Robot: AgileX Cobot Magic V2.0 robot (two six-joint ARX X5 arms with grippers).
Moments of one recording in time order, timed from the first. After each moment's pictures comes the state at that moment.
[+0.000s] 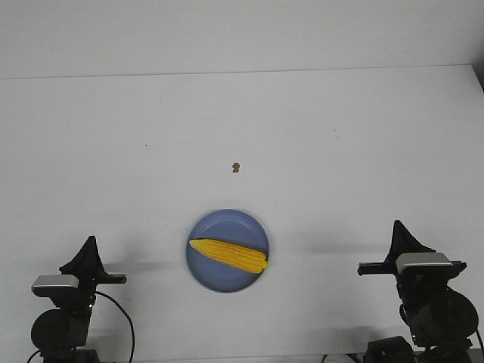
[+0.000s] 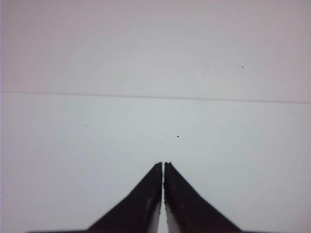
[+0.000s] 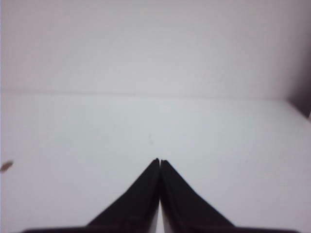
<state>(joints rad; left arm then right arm) -0.05 0.00 0.03 0.15 -0.03 -0.04 0.11 0.22 0.56 -0.40 0.13 0.02</state>
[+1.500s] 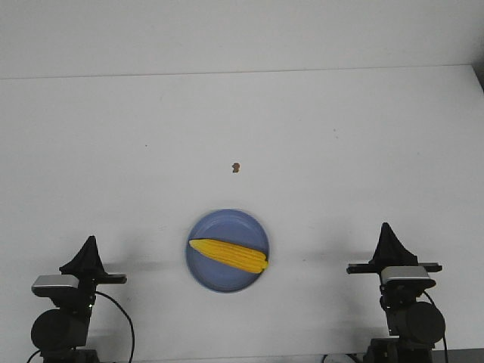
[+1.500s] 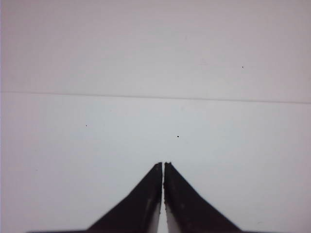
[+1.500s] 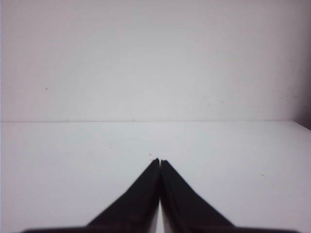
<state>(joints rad) -0.05 0.00 0.03 0.15 -0.03 -0.04 -0.03 0.00 0.08 0.06 -0.03 0.04</state>
